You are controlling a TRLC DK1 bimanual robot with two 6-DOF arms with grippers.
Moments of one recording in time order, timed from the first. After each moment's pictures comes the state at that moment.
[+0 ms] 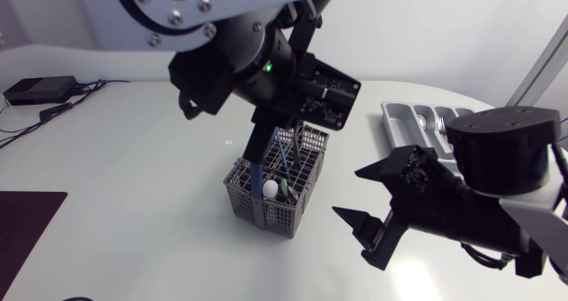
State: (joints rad) left arm -0.94 1.67 1.63 -0.80 -0.38 1.29; right arm 0.66 0.92 0.57 -0.27 -0.05 -0.34
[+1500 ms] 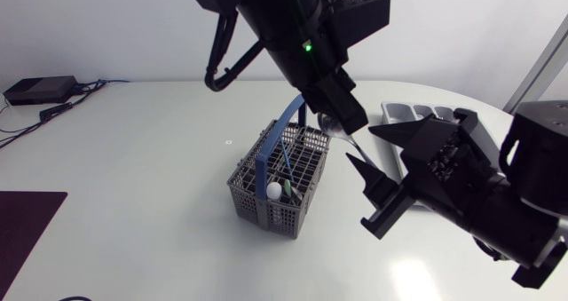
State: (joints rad) left arm -0.87 1.90 2.07 -1.17 0.06 0.37; right arm 0.74 0.82 0.53 0.01 0.22 -0.48
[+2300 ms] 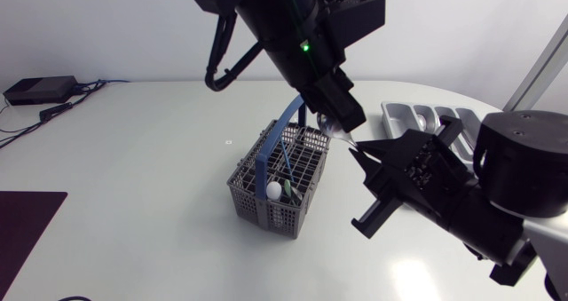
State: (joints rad) left arm -0.86 1.91 2.07 -1.17 0.09 0.37; right arm 0.74 0.89 0.50 0.08 0.25 -0.50
